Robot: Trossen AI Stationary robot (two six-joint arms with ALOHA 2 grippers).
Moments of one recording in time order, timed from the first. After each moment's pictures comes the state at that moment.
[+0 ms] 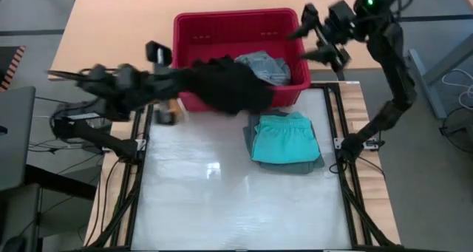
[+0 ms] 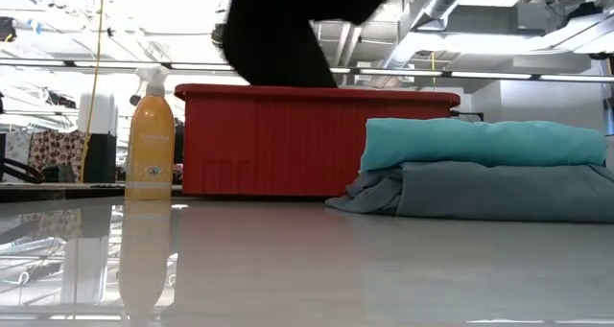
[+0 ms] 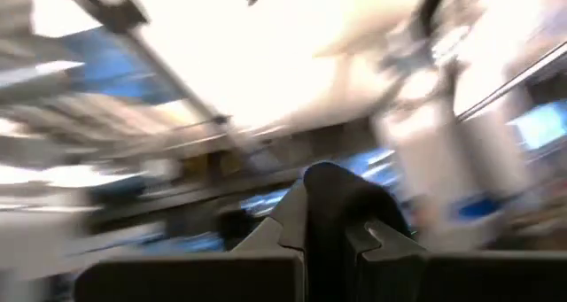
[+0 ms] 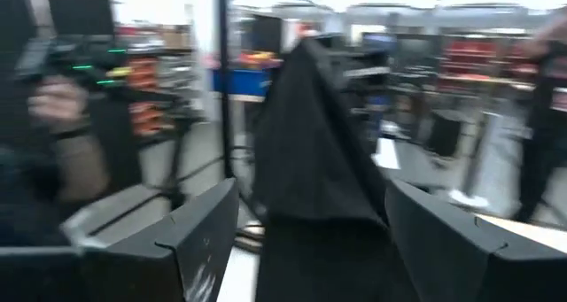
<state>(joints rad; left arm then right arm) -0.01 1.19 1.50 0.40 0.02 0.24 -0.70 1.52 2.32 -0.72 -1.10 -0.04</state>
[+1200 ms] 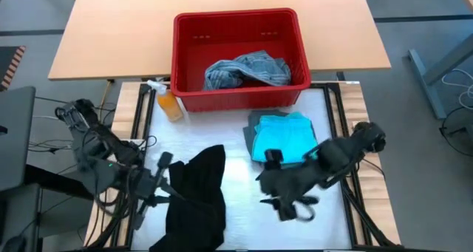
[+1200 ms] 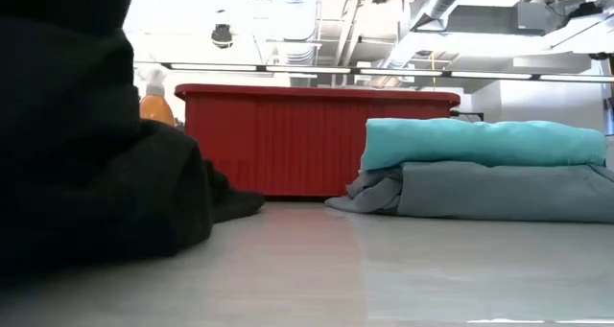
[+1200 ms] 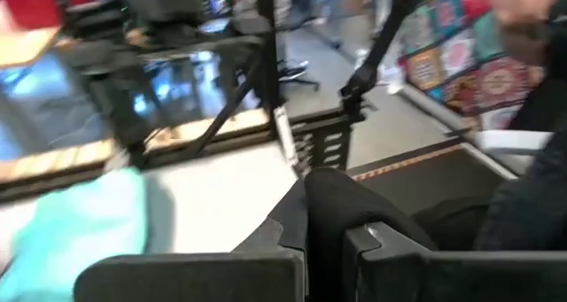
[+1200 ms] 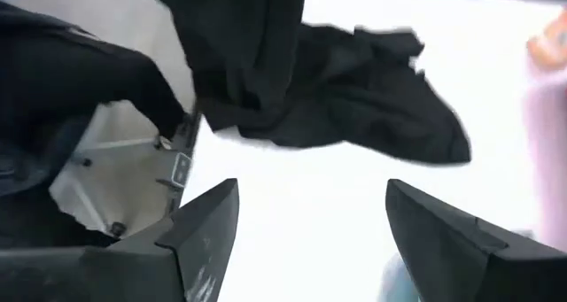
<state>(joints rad) -0.82 1.24 1.50 -0.51 -0.51 -0.11 0.54 1.87 2.32 -1.33 0.25 0.31</state>
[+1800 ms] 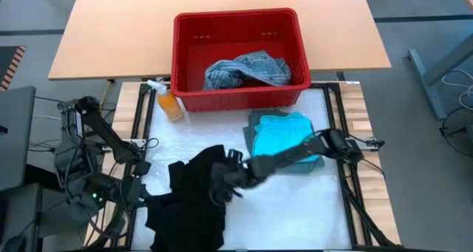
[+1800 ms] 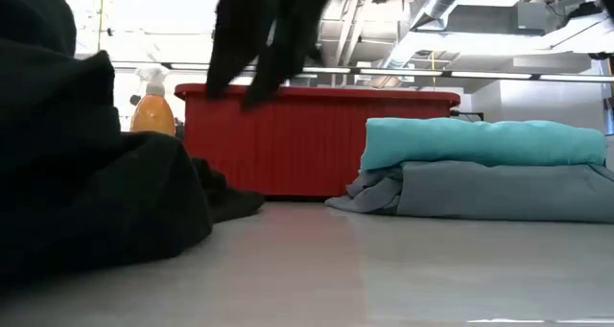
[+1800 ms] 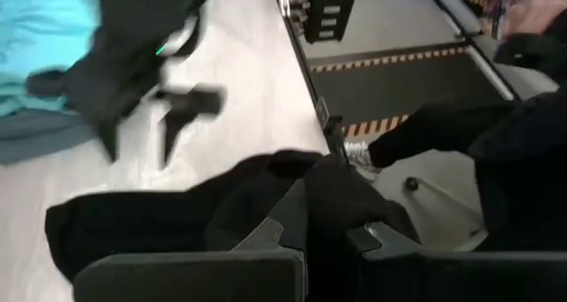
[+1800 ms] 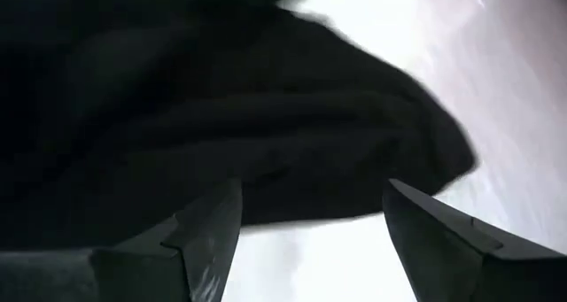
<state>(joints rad) -1.08 1.22 1.48 -1.01 -0.59 -0.64 0.28 2.16 1.88 -0.69 0.39 0.43</state>
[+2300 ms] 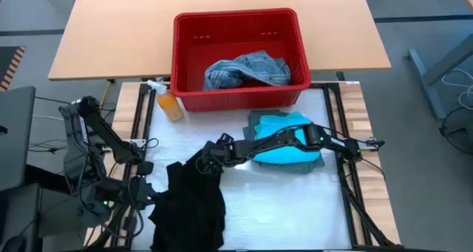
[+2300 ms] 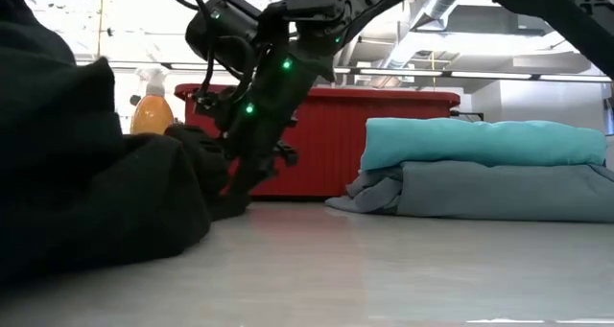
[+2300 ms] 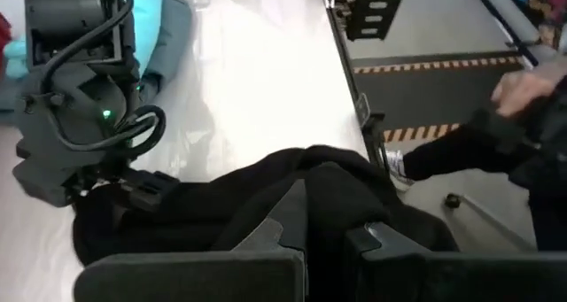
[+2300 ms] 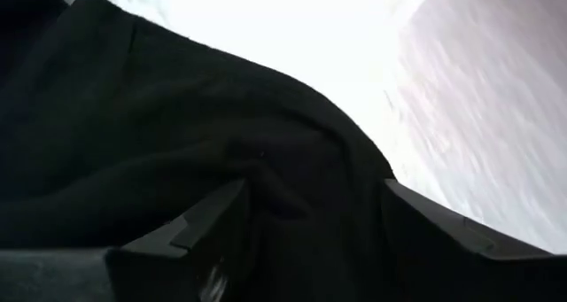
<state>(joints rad) -1.08 1.22 1.36 -0.96 -0.68 -0.74 0.08 2.40 1.85 -0.43 0.39 0.39</state>
